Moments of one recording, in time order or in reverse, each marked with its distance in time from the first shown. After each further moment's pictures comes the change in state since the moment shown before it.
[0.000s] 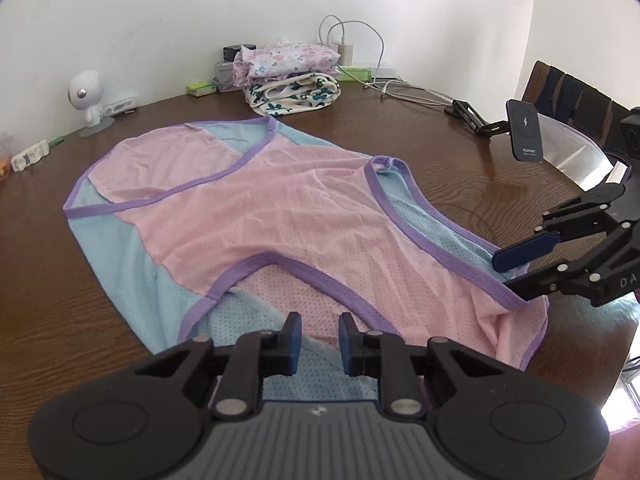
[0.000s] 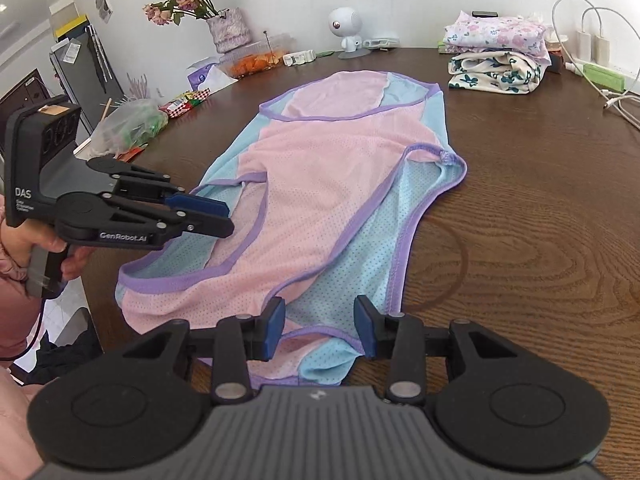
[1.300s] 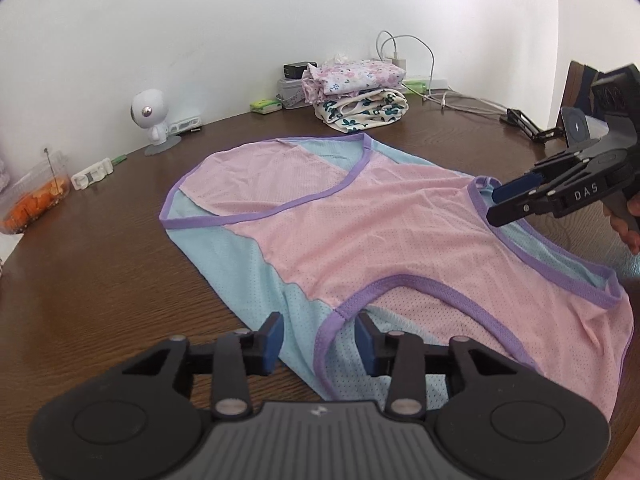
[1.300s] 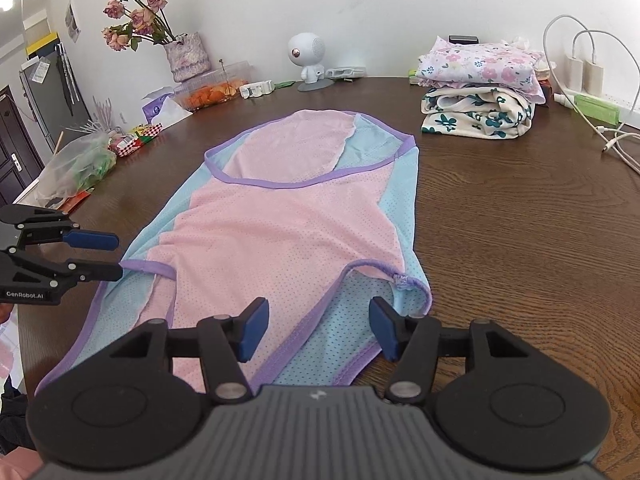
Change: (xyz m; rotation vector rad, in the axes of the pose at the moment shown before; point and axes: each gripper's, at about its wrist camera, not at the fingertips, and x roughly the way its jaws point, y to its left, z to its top) left arm -0.029 0.054 -0.003 0.085 -0.029 0.163; right arm 0.058 -0.028 0.069 0.006 -0.076 -0.115
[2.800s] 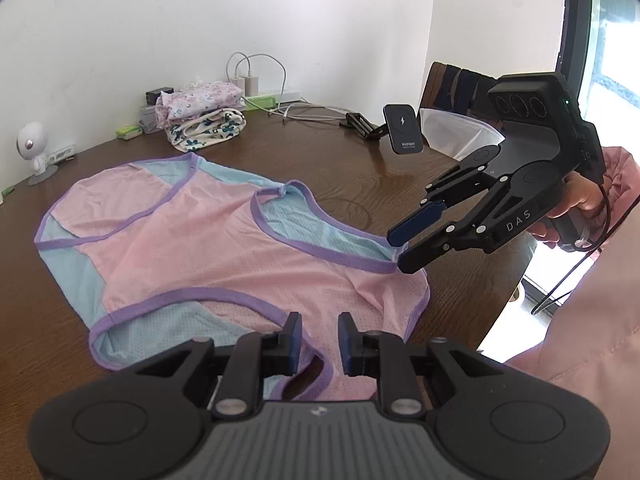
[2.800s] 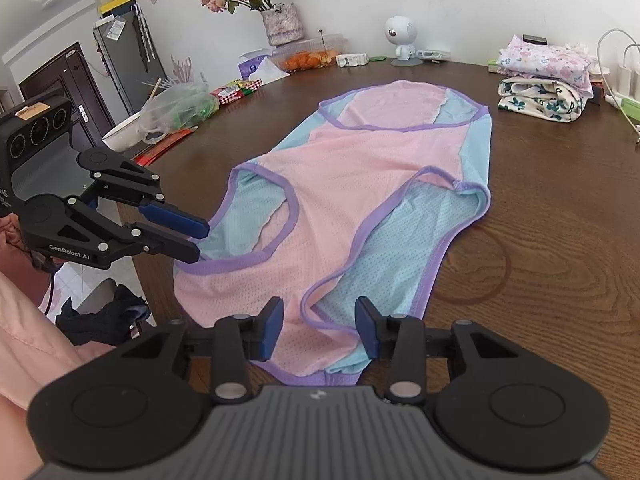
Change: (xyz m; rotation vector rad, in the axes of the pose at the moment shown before) left arm -0.070 -0.086 -0.029 0.079 -0.048 -0.341; right arm -0.091 0.052 -0.068 -0.135 0.092 0.188
